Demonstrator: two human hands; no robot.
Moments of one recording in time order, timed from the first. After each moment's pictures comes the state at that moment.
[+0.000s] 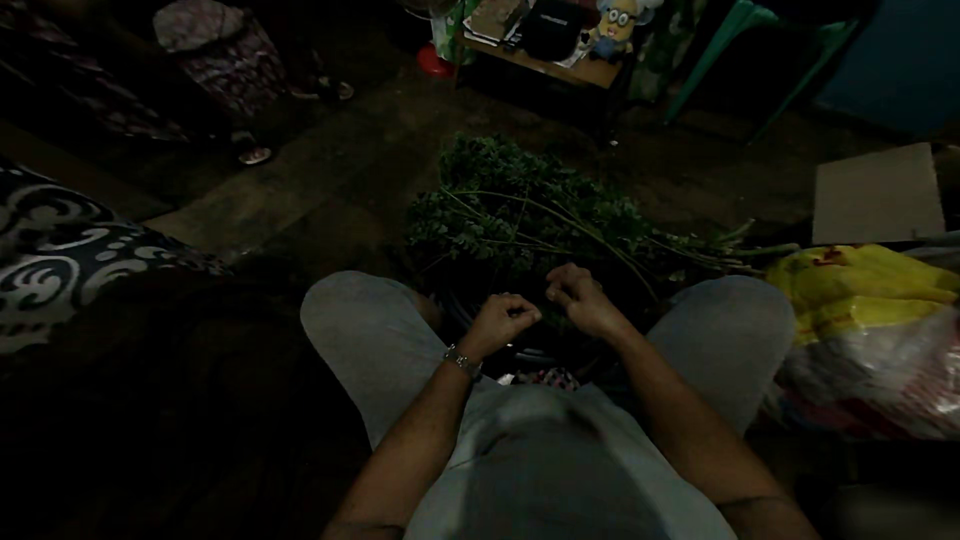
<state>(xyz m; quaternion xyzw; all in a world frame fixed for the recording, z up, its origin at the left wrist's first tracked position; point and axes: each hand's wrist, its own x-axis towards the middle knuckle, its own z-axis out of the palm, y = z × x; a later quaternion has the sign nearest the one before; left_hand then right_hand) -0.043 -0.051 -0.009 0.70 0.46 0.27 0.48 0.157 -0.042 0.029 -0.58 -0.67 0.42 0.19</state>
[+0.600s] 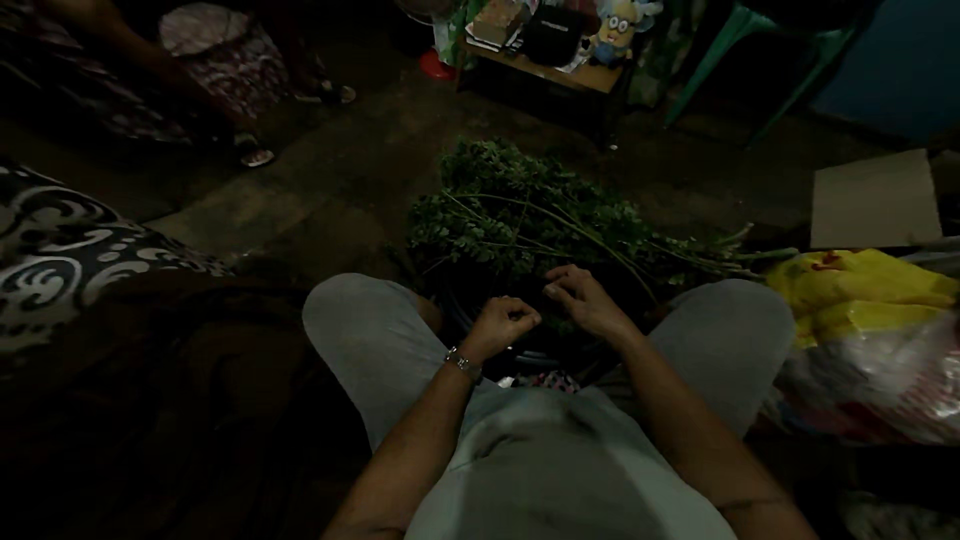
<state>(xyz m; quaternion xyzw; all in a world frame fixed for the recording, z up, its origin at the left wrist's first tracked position) -0.043 -0.052 -0.008 0.70 0.46 0.26 0.47 0.160 -0.040 0.026 -0.56 -0.66 0.44 0.22</state>
